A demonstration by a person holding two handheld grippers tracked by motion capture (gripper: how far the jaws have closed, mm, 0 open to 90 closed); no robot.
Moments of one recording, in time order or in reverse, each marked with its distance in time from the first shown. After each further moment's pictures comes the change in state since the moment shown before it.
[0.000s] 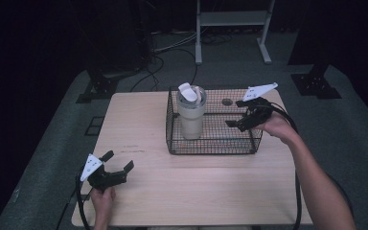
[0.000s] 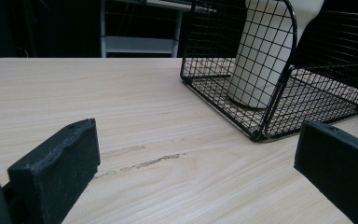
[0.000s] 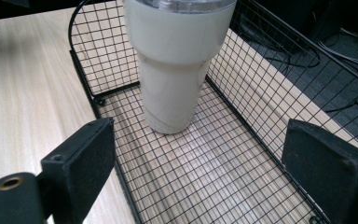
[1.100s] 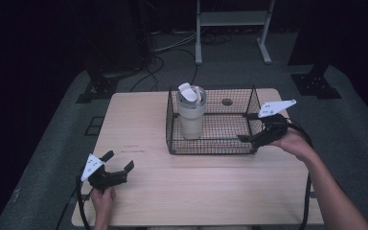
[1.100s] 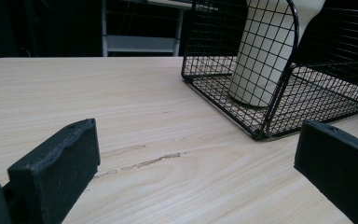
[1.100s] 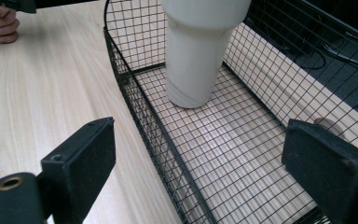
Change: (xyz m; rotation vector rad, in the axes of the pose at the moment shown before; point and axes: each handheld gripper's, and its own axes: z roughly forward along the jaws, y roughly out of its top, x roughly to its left) left arm -0.002 0.000 0.001 0.001 0.006 -0.003; right arm 0.023 -0.041 -0.034 -0.027 0.019 -0.012
